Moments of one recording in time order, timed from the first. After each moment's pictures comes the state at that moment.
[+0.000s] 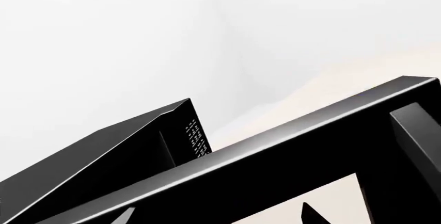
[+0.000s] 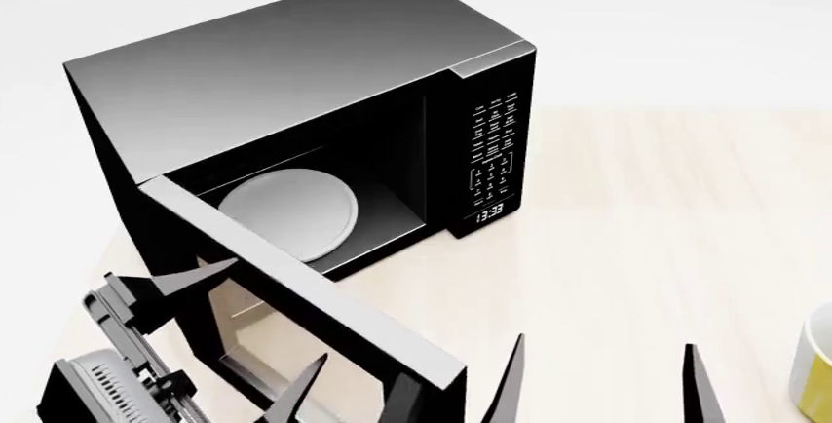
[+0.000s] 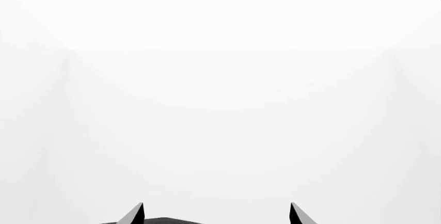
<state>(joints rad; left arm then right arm) -0.38 -0.41 0.43 -0.07 -0.23 0.17 0.37 -0.07 0.28 -0.27 -0.26 0.00 -0.55 0.42</state>
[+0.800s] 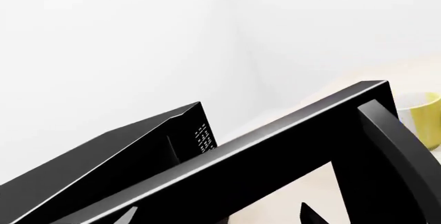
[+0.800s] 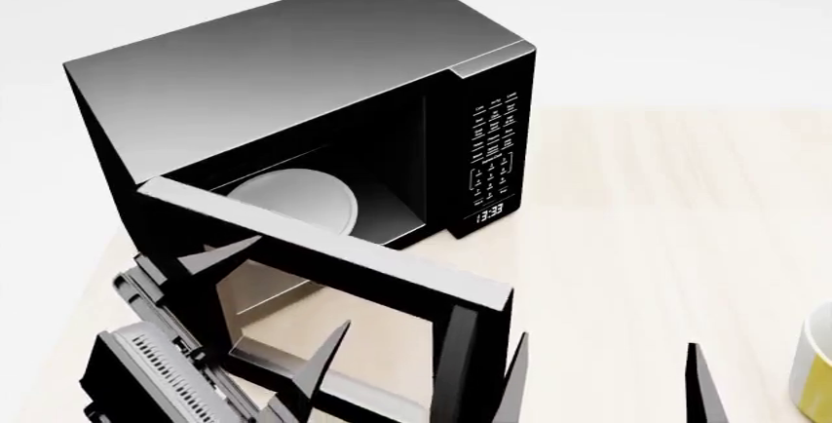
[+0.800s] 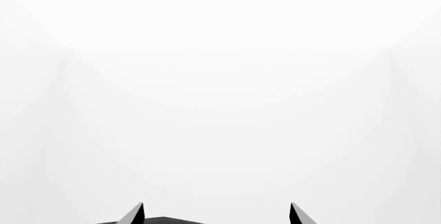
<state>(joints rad) -0.46 -0.31 0.46 -0.23 -0.19 0.23 0.33 -0.06 0.29 -0.28 -0.26 0.01 -0.55 0.44</state>
